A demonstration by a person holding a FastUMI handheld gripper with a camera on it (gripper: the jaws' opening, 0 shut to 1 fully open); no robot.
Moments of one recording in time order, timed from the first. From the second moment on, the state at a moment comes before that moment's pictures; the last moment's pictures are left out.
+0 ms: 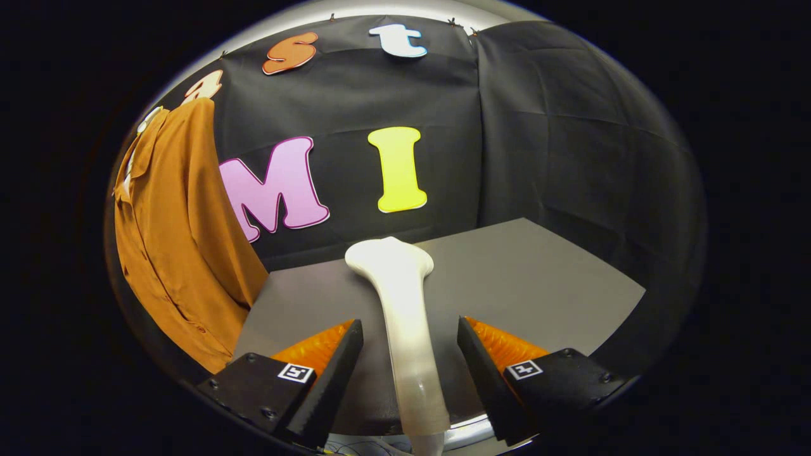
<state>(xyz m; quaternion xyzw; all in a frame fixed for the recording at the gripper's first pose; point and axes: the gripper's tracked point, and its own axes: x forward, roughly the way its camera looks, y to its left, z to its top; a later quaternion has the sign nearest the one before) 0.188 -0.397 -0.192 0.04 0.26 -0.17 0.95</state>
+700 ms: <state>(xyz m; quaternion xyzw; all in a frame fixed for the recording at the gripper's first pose) 0.189 -0.396 -0.200 0.07 0.28 -0.14 0.95</state>
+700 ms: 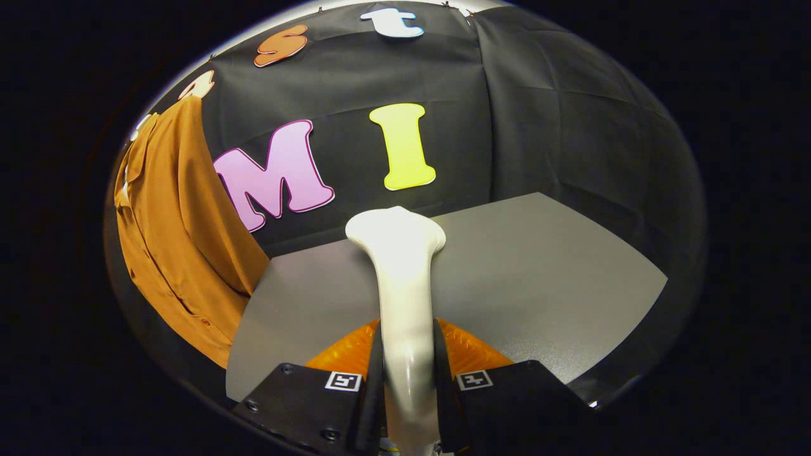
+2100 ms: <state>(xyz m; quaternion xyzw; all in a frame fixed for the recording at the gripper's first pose) 0.190 -0.083 -0.095 -0.02 0.13 -0.08 0.99</state>
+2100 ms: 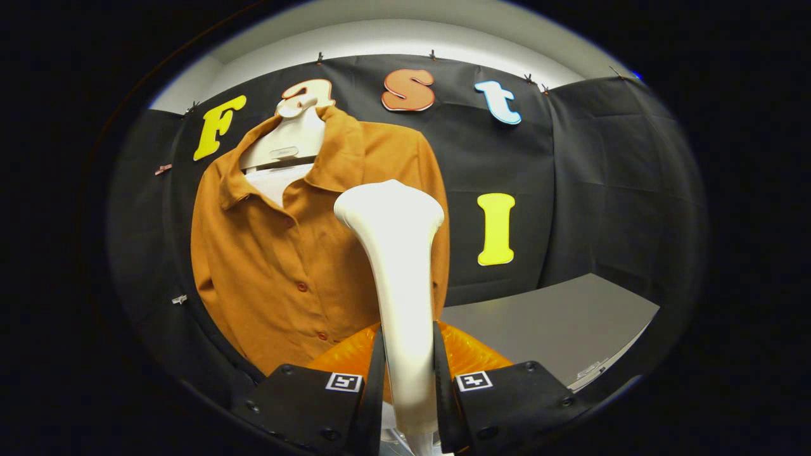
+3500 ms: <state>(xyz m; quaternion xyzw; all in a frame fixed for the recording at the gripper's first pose) 0.212 -0.084 -0.235 -0.02 0.31 -0.08 0.95</state>
